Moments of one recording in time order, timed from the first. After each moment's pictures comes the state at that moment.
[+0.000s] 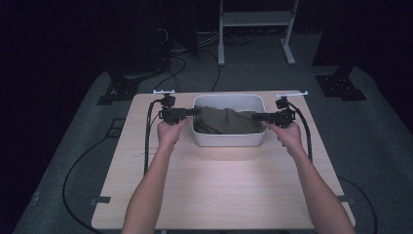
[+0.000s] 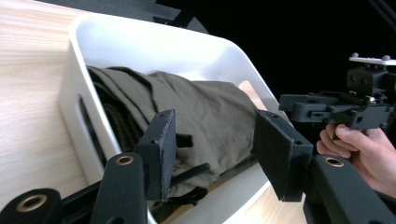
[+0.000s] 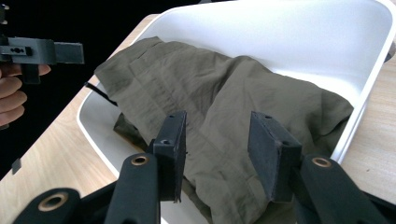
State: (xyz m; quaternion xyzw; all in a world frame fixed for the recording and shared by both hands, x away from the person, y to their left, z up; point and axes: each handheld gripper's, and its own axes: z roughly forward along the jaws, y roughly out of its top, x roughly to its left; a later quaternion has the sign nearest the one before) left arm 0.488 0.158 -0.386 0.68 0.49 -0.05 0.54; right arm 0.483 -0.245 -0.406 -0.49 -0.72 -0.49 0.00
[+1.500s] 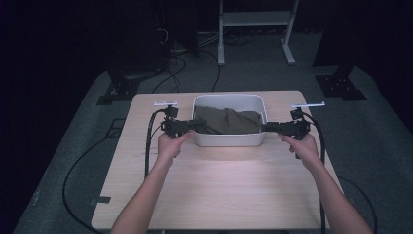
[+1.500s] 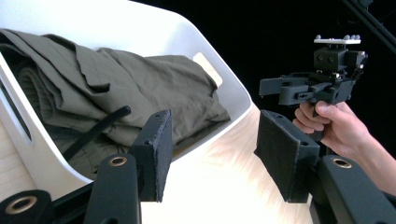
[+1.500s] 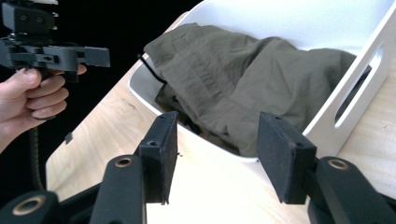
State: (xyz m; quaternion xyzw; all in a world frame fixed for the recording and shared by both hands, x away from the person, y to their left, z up) left arm 0.441 0.149 -0.387 0.71 0.43 -0.07 0.55; right arm 0.438 -0.279 -0.408 -0.45 -0.72 -0.53 0.04
